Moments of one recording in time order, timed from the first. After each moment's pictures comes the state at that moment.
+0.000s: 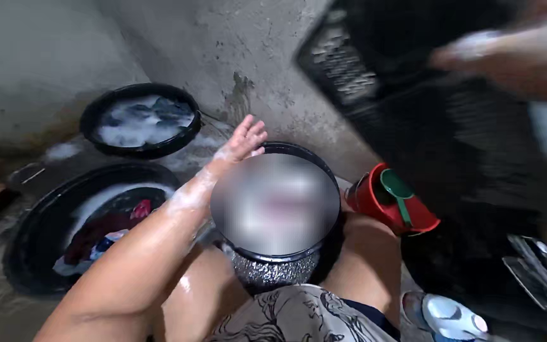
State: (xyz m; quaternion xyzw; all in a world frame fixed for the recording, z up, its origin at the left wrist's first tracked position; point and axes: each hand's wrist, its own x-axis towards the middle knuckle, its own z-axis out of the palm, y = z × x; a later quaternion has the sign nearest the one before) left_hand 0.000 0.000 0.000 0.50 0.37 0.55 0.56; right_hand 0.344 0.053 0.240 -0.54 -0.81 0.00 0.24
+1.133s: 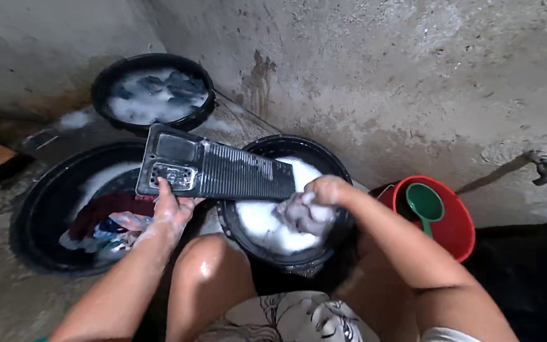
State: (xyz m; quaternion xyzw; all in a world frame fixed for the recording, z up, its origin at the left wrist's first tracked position) left_hand -0.140 -0.015 -0.197 -0.03 0.51 0.73 0.45; right_hand 0.225 0.139 -0.082 -0.33 -0.89 0.24 -0.21
